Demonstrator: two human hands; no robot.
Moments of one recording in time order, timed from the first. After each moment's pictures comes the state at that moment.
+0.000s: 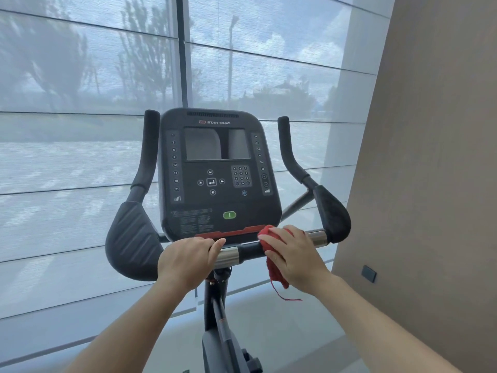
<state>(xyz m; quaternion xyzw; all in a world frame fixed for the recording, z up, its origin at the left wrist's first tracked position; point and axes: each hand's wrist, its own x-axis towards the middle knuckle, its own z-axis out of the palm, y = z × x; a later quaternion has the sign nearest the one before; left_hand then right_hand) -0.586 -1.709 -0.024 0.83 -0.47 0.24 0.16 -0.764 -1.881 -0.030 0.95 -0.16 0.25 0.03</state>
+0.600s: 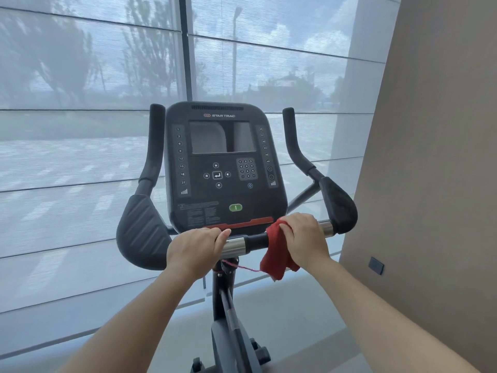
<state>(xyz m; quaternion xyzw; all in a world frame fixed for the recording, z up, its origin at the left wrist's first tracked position) -0.589 -1.707 -0.021 0.84 -0.48 0.21 0.14 -0.751 -1.883 -0.023 0.90 -0.26 0.34 -0.07</state>
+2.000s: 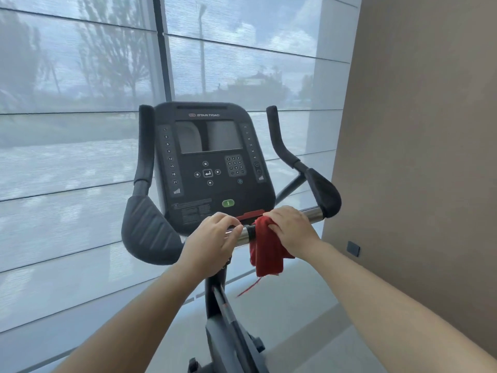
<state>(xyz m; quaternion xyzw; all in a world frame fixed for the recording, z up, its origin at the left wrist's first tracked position) -0.611 -1.683 -0.004 0.73 -0.59 0.10 0.32 -0.749 -1.855 -0.016 0.94 -0.24 0.24 0.01</state>
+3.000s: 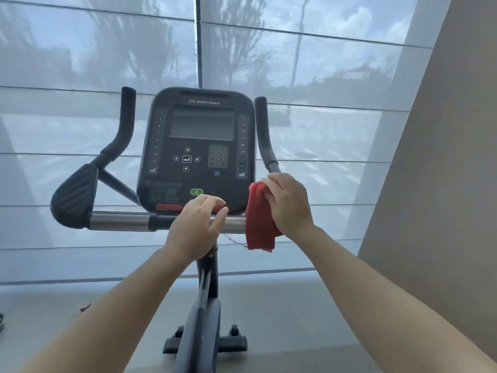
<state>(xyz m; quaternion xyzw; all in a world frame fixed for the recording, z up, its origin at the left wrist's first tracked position) -0.772 -1.847 0.009 0.84 -0.38 0.18 0.34 -0.830 -2.051 0.019 0.93 -0.05 0.37 -0.05</state>
